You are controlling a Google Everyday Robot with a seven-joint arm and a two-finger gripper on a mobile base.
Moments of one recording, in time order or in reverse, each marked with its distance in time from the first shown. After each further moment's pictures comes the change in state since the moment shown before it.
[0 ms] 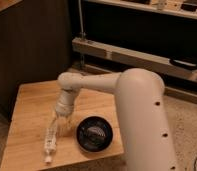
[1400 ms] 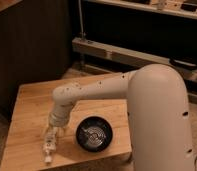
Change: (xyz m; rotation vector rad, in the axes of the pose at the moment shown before) arm 0.026 0.025 0.024 0.129 -0.216 0.015
